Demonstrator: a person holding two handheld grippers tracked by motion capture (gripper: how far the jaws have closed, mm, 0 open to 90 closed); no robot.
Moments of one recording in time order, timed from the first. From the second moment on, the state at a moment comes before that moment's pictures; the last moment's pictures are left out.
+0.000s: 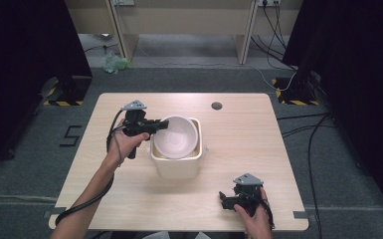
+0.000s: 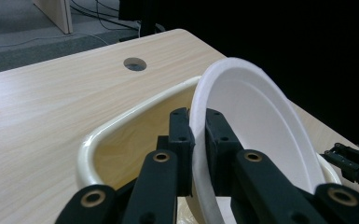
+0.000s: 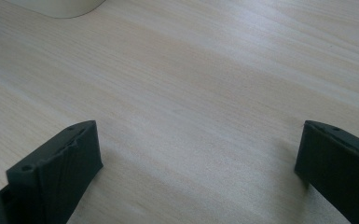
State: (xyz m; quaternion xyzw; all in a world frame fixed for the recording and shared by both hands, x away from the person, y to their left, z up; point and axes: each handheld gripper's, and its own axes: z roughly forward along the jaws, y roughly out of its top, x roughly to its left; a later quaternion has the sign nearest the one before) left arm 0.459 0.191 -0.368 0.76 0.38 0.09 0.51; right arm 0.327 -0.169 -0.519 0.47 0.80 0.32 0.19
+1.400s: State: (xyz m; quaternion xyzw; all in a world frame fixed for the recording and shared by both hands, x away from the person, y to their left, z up) left arm 0.471 0.188 -0.383 0.77 0.40 0.10 0.49; right arm 0.327 -0.169 -0.519 0.47 0.80 0.32 0.19
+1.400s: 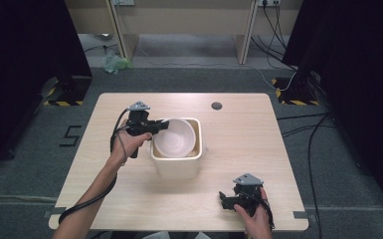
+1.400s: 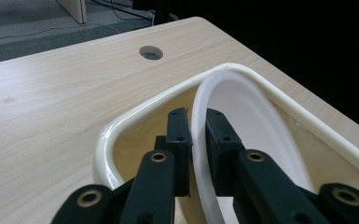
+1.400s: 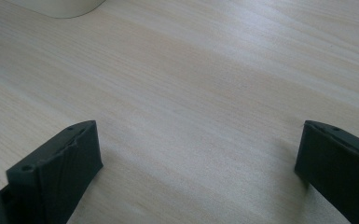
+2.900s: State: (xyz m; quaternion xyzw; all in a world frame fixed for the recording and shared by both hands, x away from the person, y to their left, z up) left arm 0.438 0.246 -0.382 0.73 0.43 0.09 0.52; right arm 0.327 -0.169 -0.519 0.47 0.80 0.32 0.19
